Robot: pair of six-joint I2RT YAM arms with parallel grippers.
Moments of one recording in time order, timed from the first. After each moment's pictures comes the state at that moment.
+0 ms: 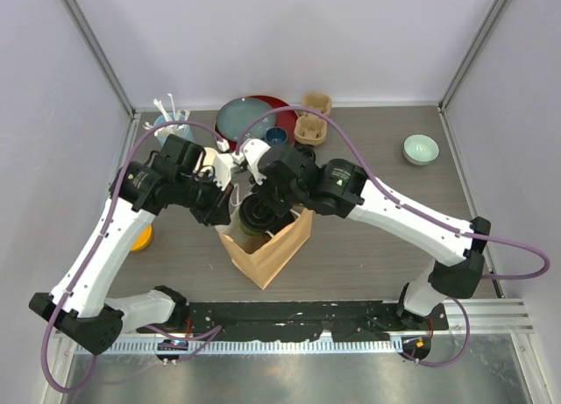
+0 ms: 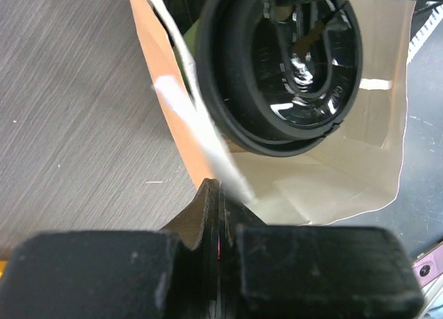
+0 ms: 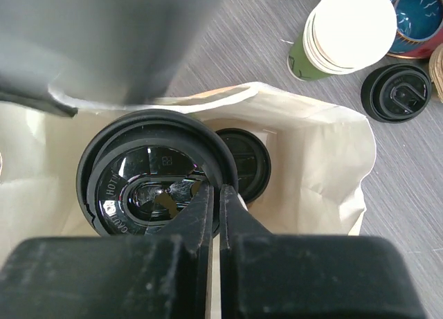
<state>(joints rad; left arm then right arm) -0.49 1.17 1.46 -1.30 0.44 0.20 1.13 1.61 1.81 -0.95 0.21 0.06</state>
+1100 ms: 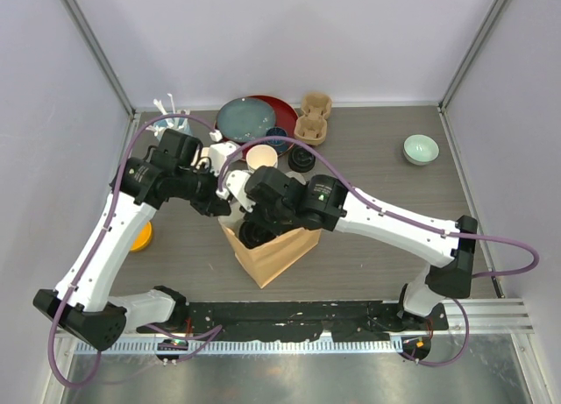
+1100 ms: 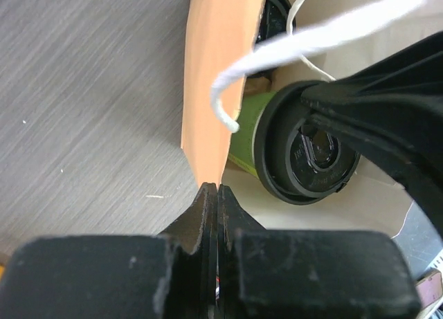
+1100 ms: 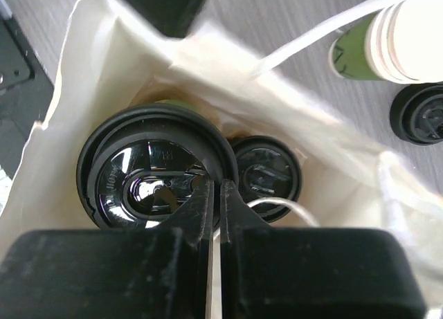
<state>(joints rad) -0.45 1.20 1.46 -1.24 0.43 0.13 1.19 1.63 1.73 -0.94 0.17 -0.08</state>
